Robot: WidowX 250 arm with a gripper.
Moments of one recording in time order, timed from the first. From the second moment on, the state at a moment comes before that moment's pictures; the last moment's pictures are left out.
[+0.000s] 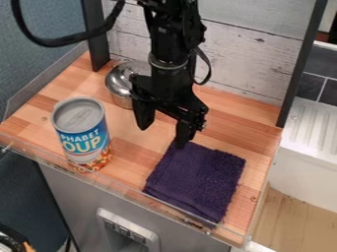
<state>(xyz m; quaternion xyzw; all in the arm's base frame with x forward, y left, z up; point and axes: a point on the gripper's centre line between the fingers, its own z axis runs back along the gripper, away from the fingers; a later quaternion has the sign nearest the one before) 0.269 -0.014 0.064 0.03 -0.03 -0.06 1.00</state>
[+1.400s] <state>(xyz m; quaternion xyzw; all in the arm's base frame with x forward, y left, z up) 0.383 0.106 0.047 0.04 -0.06 0.08 0.99</state>
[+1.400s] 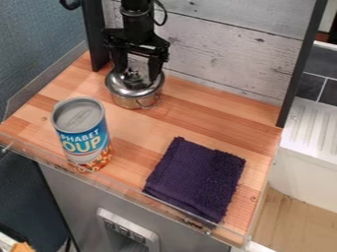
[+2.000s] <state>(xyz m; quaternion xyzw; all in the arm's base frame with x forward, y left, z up) 0.387 0.114 0.044 0.05 -0.06 0.09 0.99</state>
